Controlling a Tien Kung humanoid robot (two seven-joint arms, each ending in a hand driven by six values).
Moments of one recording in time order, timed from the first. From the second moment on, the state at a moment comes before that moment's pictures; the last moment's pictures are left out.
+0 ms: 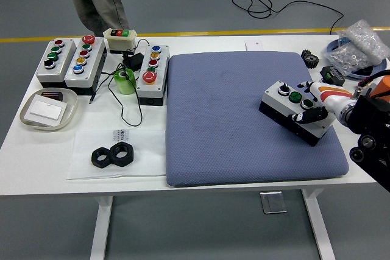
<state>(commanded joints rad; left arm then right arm) -0.12 0.16 -0.26 -0.21 -0.16 0.25 -0.09 0.68 -0.45 0.72 1.22 -1.76 0.03 -0.46</state>
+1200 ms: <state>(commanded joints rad) -0.12 0.16 -0.26 -0.21 -0.16 0.25 -0.09 0.71 -0.63 0.63 1.38 -1.72 -0.06 -0.16</state>
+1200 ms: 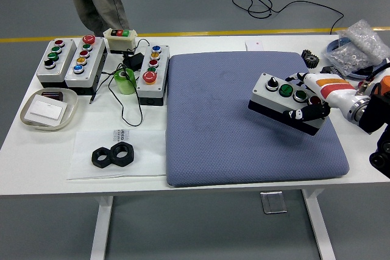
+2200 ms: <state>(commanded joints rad) -0.11 0.16 -0.28 -0.21 -0.14 0.26 -0.09 0.82 -0.65 0.39 1.35 -1.78 -0.10 0.17</state>
